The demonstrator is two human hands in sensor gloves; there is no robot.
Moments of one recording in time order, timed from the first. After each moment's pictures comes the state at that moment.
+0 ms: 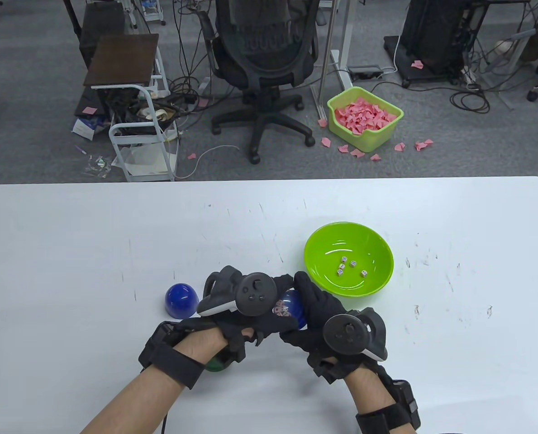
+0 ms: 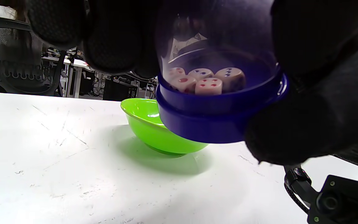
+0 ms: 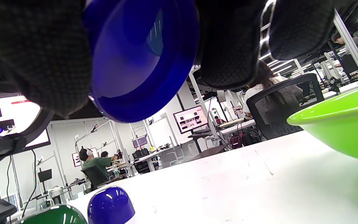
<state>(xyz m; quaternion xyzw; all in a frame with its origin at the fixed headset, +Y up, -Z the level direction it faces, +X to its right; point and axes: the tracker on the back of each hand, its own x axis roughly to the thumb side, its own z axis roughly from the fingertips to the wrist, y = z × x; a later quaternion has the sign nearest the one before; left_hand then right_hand) -0.081 -0.636 -0.349 -0.05 -0.33 0.12 0.94 0.098 -0.686 -0.314 0.26 -0.17 0.91 0.28</state>
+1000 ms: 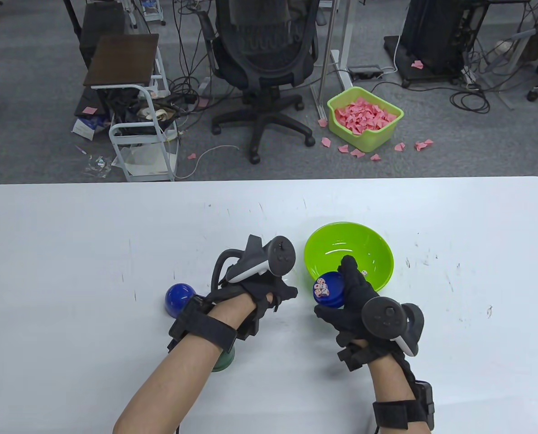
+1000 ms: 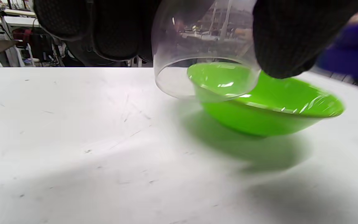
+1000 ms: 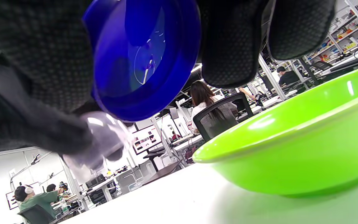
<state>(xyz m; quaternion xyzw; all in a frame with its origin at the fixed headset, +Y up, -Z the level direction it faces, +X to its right) -0.053 -0.662 -0.419 -0.14 -0.17 0.01 0.97 0.165 -0.689 -0.333 0.12 -0.19 0.92 0.31</state>
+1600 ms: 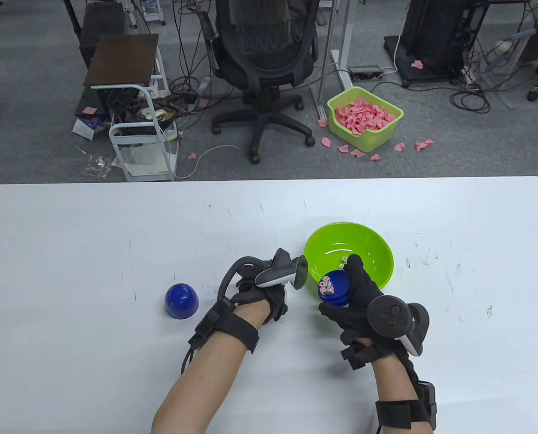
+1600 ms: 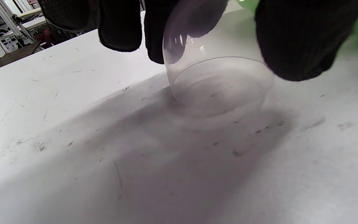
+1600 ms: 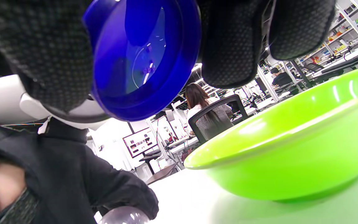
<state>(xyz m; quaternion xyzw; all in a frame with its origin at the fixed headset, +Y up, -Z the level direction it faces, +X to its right) -0.032 -0.730 -0.435 -0.21 -0.13 -0.15 0.96 0.172 -0.689 -0.334 0.11 -0.19 0.92 0.32</state>
